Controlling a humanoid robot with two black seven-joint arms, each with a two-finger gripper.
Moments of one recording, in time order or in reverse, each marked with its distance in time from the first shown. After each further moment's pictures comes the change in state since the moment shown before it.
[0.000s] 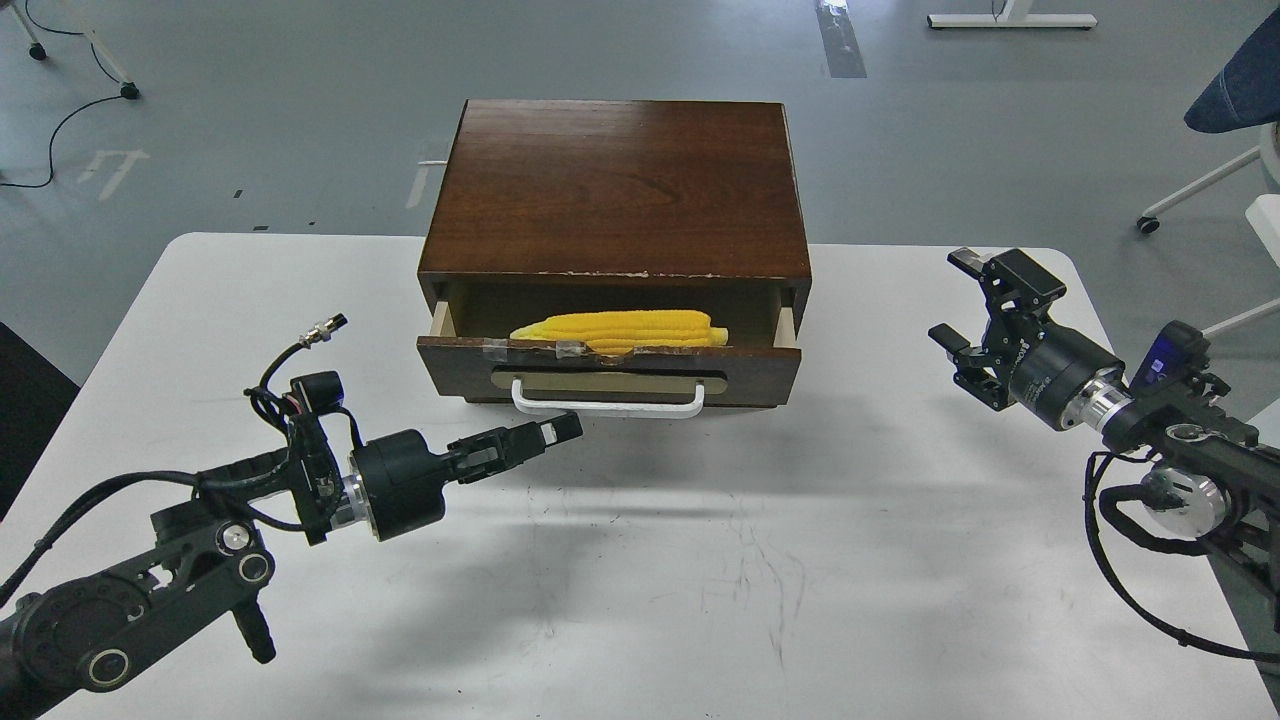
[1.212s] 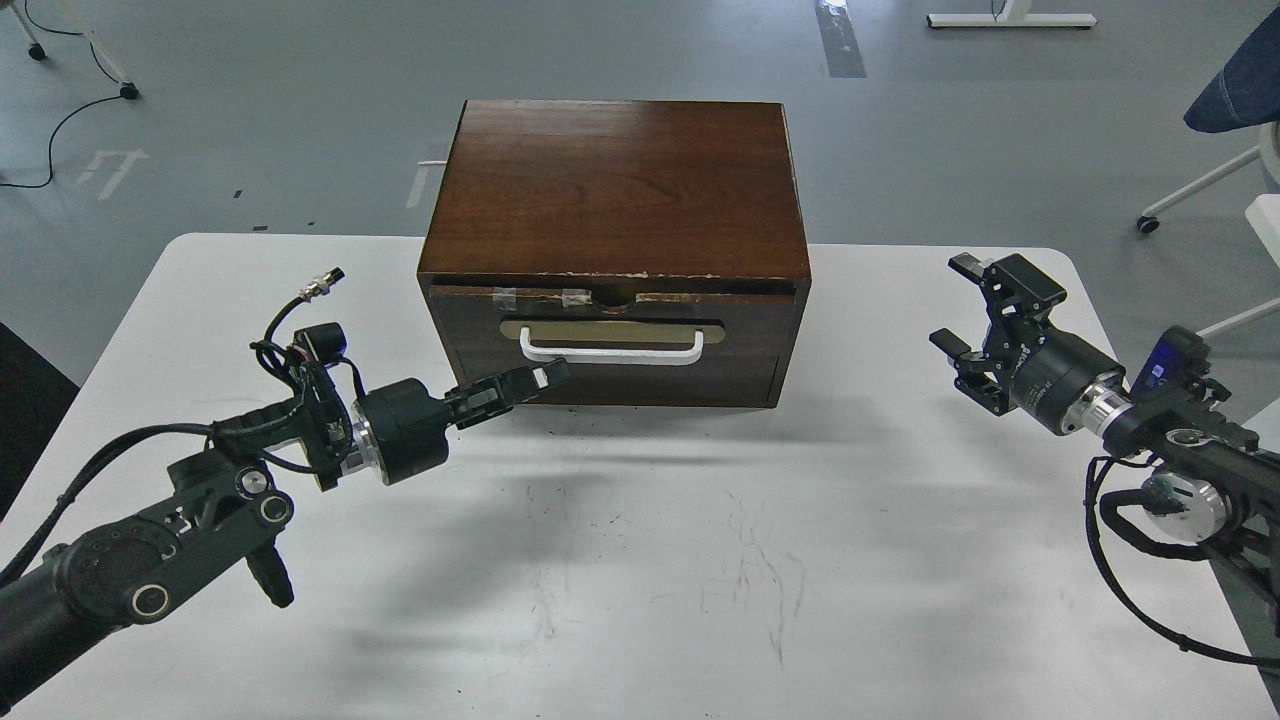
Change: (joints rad) left arm -0.104 -0.053 0.002 0.167 -0.024 0.000 -0.001; right arm -0.009 0.000 0.000 0.000 0.000 -0.001 0.000
